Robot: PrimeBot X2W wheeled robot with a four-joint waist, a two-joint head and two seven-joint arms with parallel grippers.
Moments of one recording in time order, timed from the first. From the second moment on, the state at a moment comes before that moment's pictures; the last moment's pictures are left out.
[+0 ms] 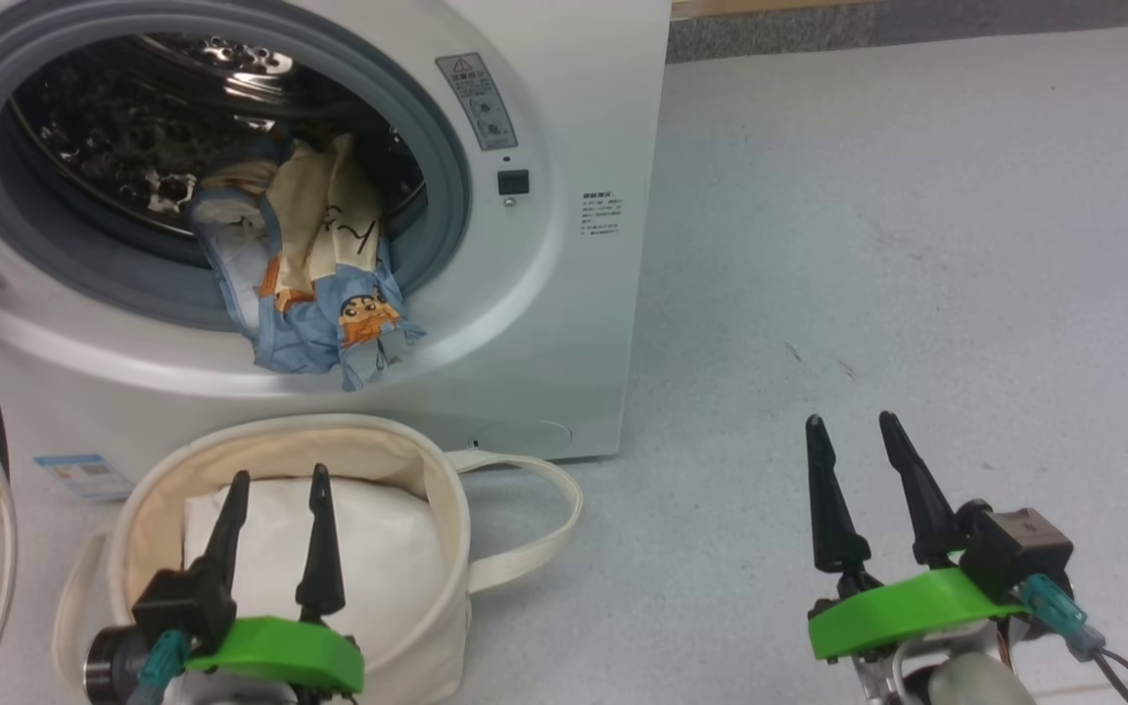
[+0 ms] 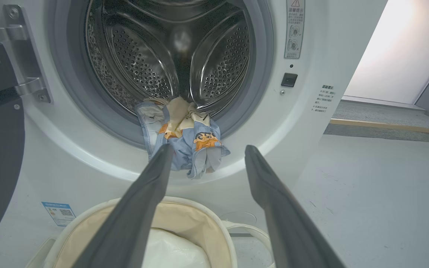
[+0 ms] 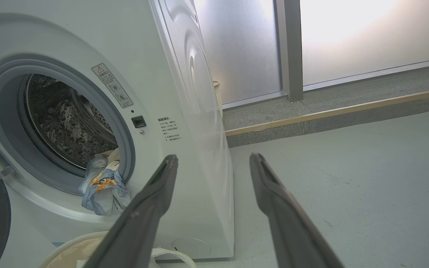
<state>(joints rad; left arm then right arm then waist) -0.12 0.04 -0.05 0.30 -0.17 0.13 -0.26 -0.08 -0.05 0.21 0.12 0.29 0.13 -0.25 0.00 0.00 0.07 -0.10</state>
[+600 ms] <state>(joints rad) -0.38 0.04 -0.08 0.58 -0.35 0.05 -0.26 -0.15 -0.05 0.21 0.09 0.28 0.13 -0.25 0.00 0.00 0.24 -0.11</state>
